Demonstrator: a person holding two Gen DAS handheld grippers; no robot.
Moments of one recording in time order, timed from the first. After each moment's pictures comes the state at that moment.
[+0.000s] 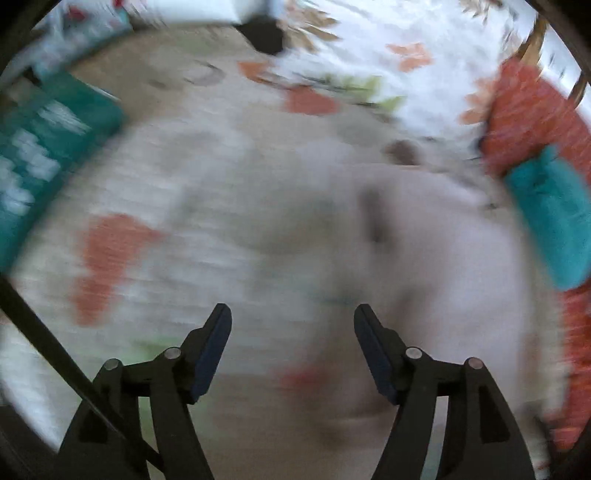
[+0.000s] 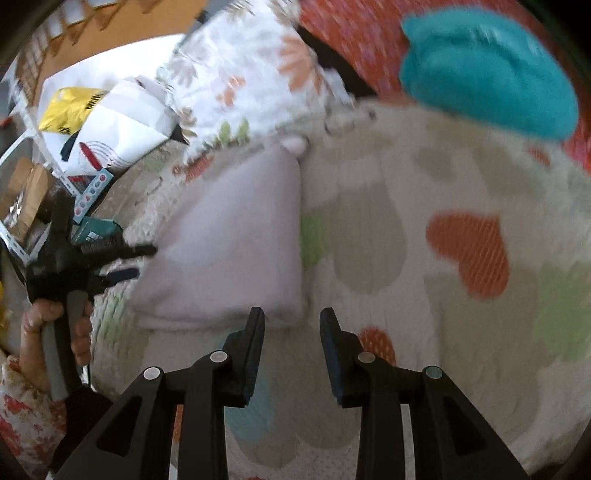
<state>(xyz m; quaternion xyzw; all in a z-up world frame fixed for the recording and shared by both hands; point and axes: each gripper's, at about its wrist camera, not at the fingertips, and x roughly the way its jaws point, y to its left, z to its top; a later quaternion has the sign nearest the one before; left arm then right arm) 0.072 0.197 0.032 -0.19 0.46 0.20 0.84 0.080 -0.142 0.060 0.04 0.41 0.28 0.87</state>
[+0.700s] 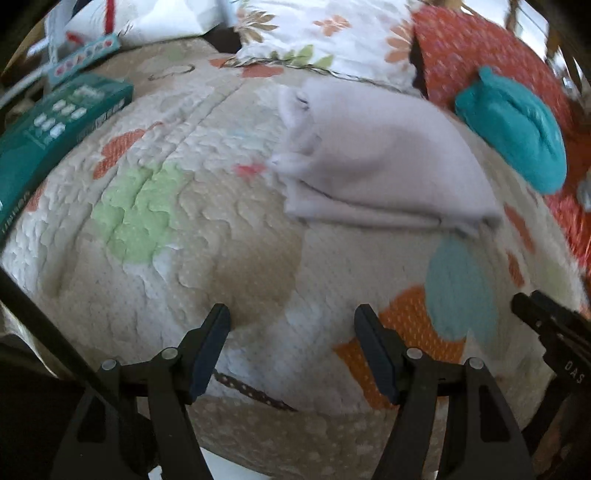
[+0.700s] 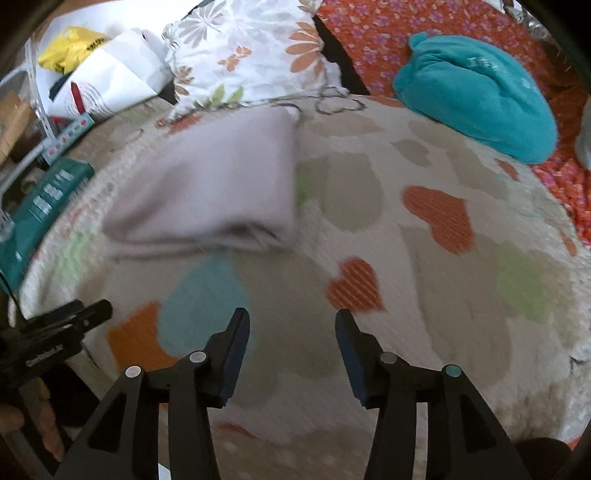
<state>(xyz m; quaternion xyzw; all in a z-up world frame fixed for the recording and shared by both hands) -0.045 0.081 0.002 -0.13 0.45 0.14 0.87 0.025 -0.143 0.023 -0.09 0.43 0.19 0.88</state>
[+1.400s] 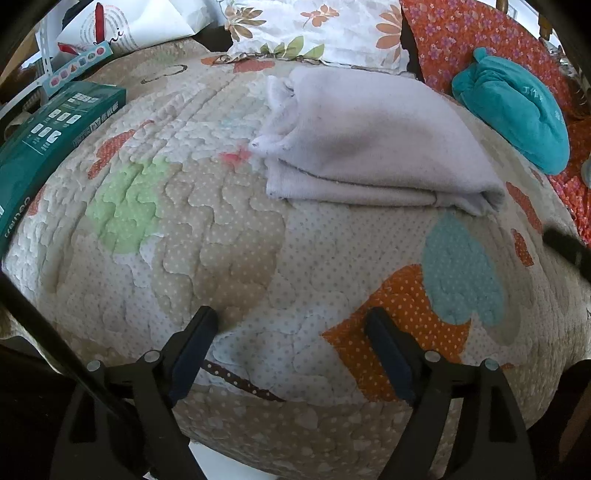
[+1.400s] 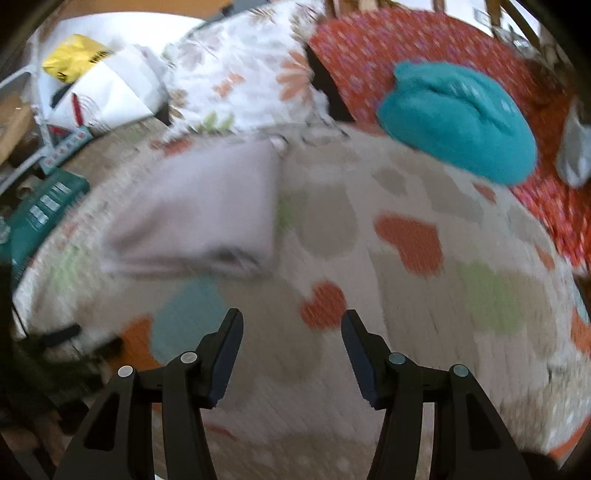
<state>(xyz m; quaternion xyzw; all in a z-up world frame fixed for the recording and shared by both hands) -0.045 0.067 -0.003 -0.11 0.46 0.15 0.87 0.031 -0.133 0.064 -0.08 0.37 0.21 0.90</state>
